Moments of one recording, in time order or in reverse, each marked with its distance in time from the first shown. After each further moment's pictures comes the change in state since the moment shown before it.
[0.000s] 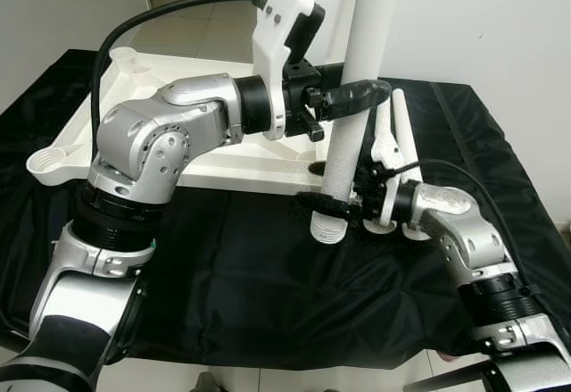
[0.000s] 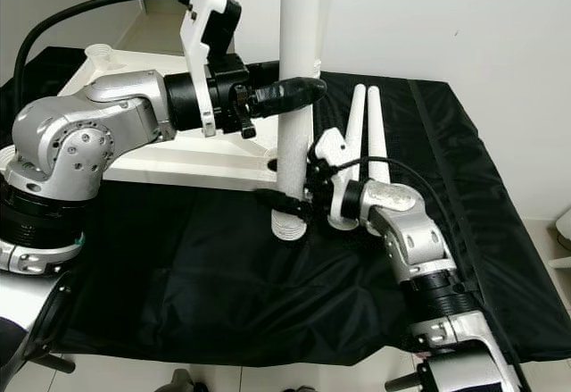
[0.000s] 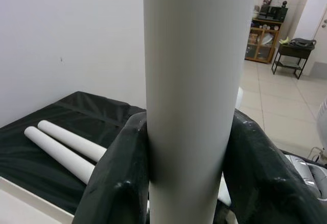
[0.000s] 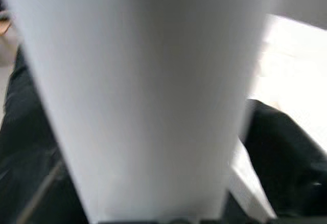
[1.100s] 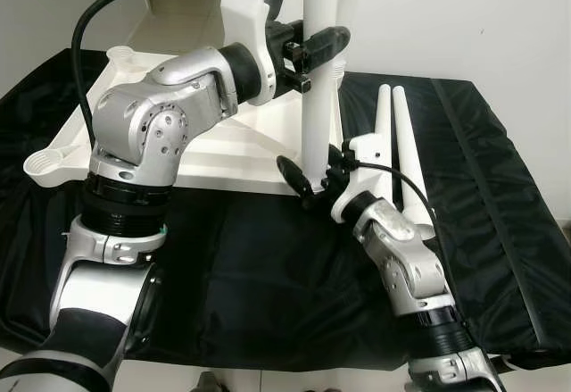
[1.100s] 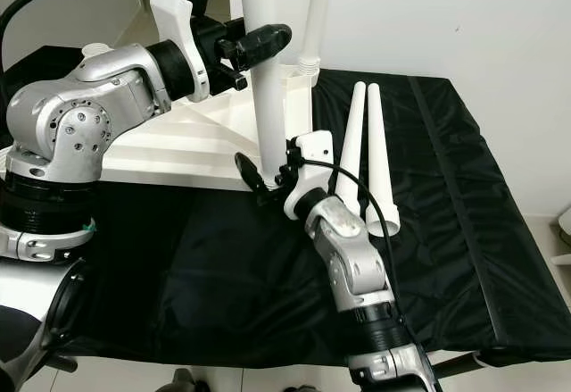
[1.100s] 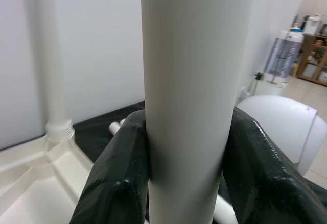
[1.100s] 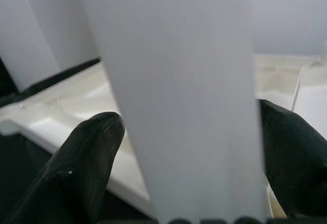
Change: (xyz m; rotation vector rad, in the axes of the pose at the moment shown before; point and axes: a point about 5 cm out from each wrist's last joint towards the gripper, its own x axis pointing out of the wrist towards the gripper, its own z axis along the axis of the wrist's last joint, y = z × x) left arm -0.003 0.021 0.020 0.002 -0.079 0.377; right arm 0.041 0.015 0.006 0.170 -0.190 -0.558
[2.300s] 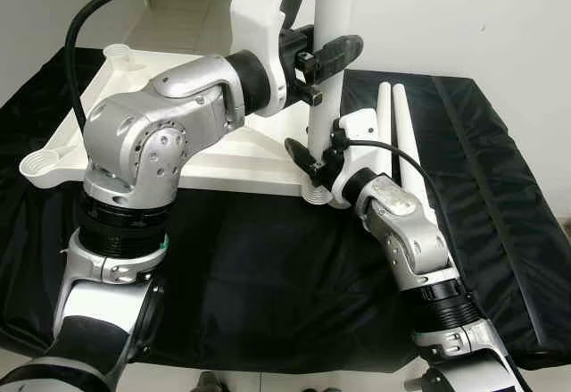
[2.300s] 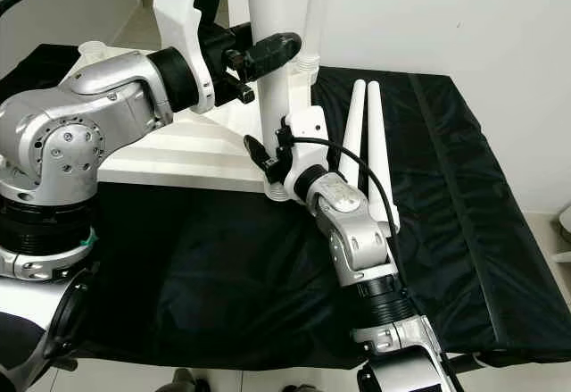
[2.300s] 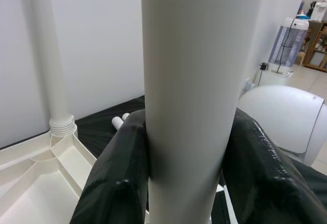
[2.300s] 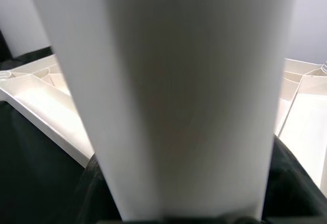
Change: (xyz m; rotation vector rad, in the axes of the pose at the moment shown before) left arm -0.011 -0.014 0.000 0.039 0.026 0.004; right arm 0.007 -0.004 0.006 -0.142 0.082 0.043
